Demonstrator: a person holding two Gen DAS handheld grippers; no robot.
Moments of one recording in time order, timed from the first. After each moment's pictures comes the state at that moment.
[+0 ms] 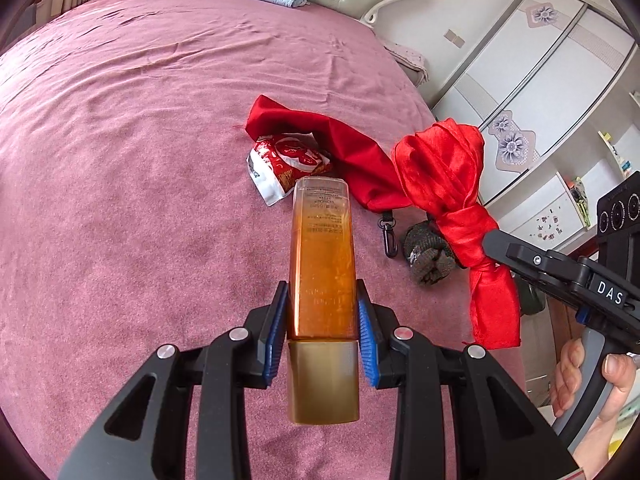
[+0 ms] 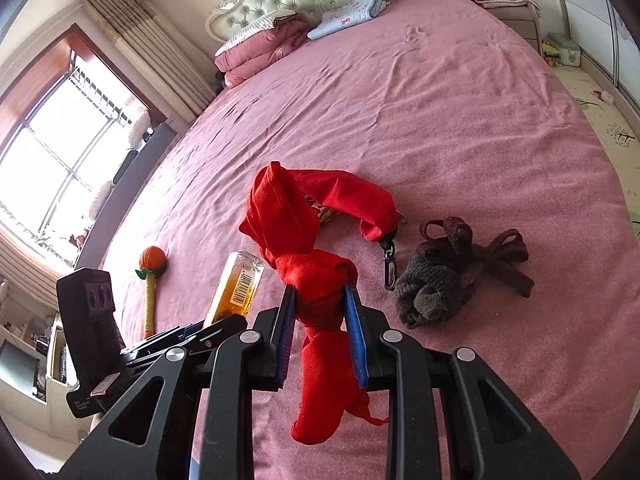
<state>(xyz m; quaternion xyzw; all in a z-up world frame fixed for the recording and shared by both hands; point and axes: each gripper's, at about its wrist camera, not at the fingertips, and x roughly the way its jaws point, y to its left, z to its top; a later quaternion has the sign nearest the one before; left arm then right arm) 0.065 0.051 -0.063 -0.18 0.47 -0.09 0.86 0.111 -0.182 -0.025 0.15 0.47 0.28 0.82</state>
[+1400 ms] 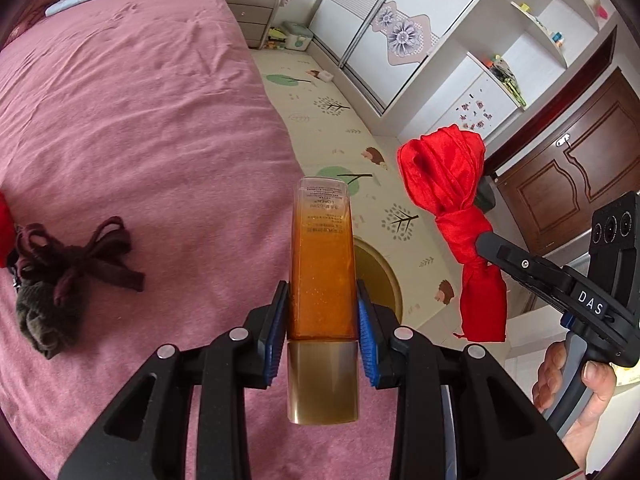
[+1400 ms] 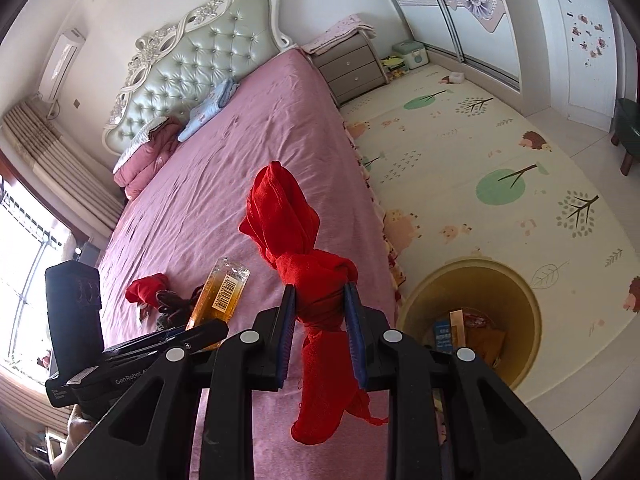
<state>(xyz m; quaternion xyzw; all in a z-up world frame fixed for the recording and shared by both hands) 0.133 -0.279 -0.065 -0.06 0.52 -0.28 0.80 0.057 -0.516 -0.044 0.26 0.41 0.07 0.87</state>
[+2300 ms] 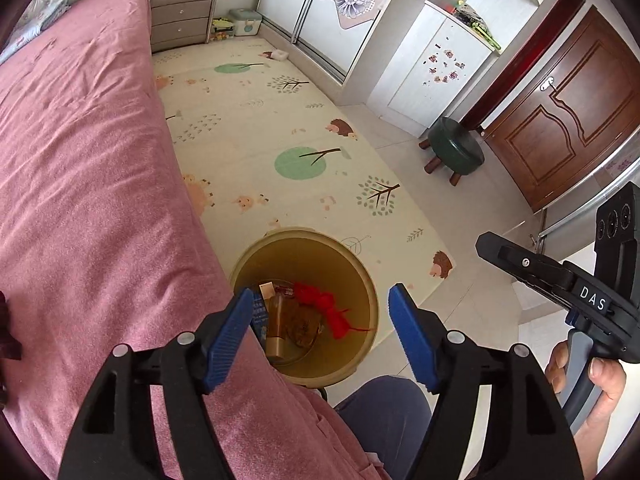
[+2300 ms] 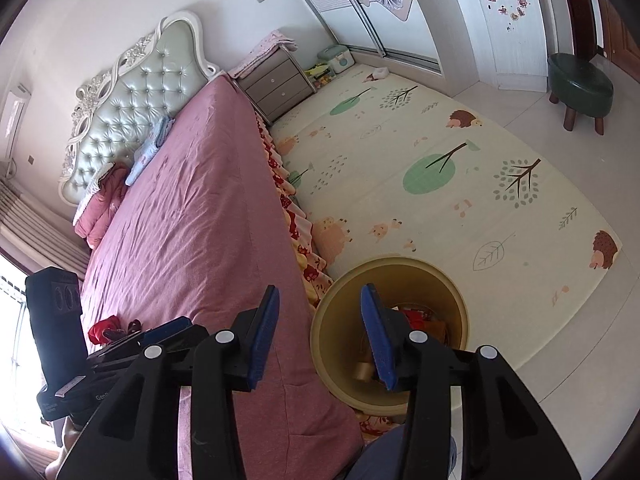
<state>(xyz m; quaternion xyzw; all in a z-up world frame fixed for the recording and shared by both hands) 0.132 -0.410 -0.089 0.01 0.53 -0.32 0.79 0.025 -0.627 -0.083 0.31 0.41 -0.02 0.86</state>
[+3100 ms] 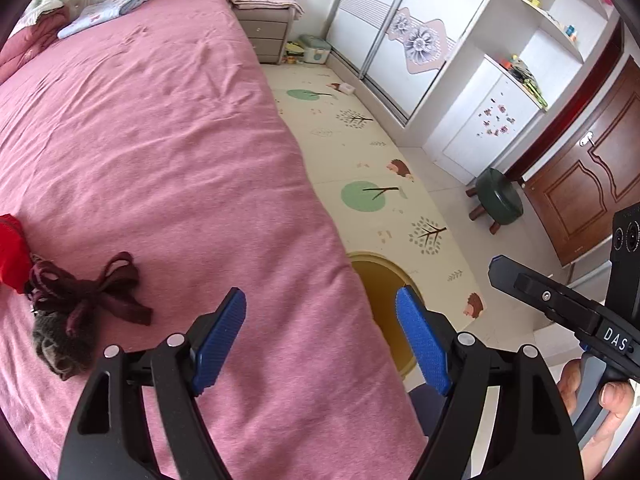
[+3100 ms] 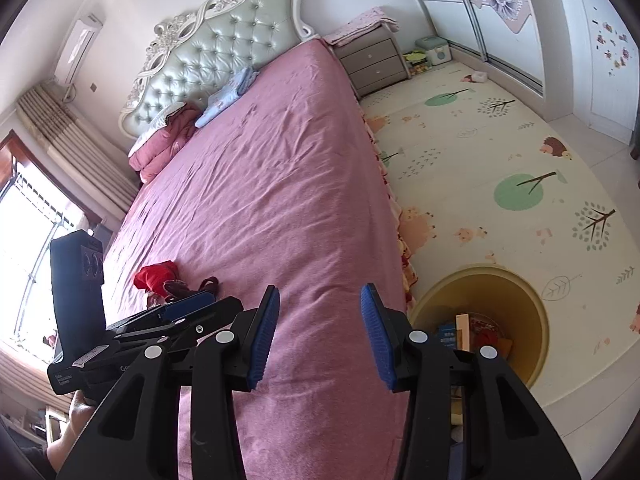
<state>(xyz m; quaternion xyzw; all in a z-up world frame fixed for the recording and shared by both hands) 0.140 -0.283 -0.056 -0.04 0.50 -0.22 0.84 0.079 -0.503 -0.044 0.24 0.42 0.13 0.87</state>
